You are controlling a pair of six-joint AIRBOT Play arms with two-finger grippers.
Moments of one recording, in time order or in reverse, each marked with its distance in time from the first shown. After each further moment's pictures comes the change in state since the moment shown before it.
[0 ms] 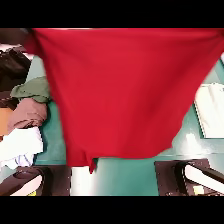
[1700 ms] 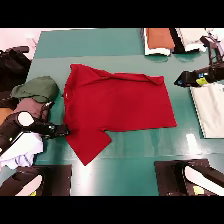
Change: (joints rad) left arm 0.031 0.148 -1.036 -0.052 -0.049 -0.144; right arm 0.103 0.097 -0.569 -0.002 -0.160 -0.034
